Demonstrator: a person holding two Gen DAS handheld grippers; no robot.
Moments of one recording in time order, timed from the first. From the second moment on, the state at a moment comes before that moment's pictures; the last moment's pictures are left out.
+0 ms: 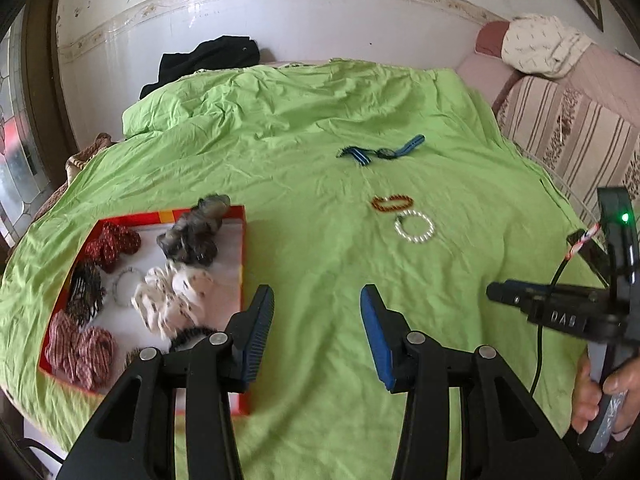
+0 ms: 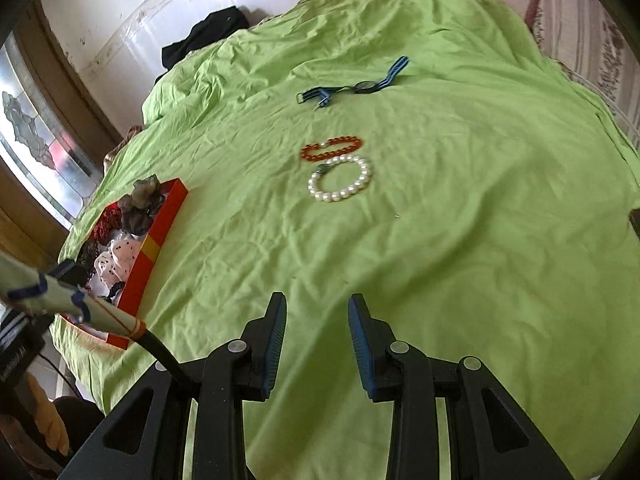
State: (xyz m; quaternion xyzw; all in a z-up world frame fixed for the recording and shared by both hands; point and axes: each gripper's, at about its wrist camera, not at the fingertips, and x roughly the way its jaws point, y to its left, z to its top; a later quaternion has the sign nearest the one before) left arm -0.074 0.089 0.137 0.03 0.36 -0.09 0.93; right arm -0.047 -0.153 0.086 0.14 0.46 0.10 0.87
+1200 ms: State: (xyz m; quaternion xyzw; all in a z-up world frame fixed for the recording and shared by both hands) left arm -0.102 0.025 0.140 0.09 0.39 -0.05 0.92; right arm -0.085 -0.226 0.102 0.18 0.41 0.10 0.89
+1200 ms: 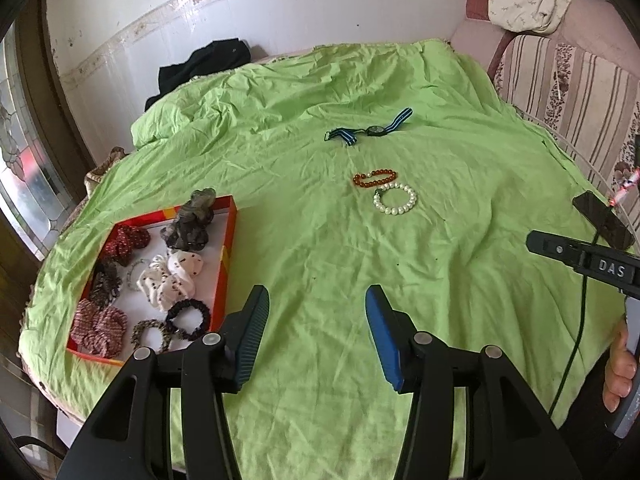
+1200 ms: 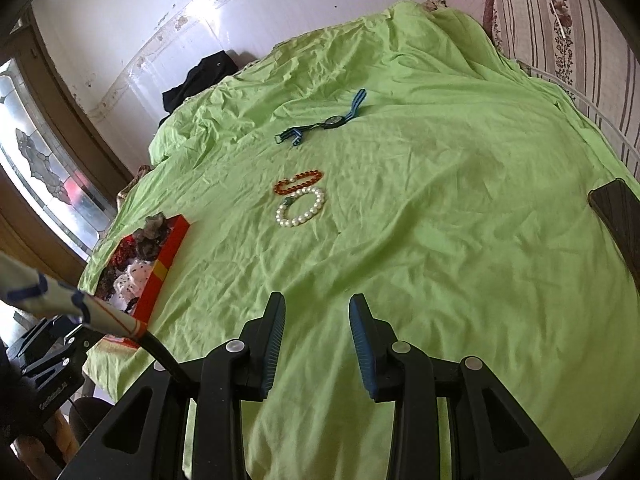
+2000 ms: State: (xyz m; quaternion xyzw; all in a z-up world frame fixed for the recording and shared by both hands) left arm 0.092 0.028 0.109 0.05 0.44 -0.06 0.89; right arm 0.076 -0.177 0.049 0.15 0.45 0.14 0.87
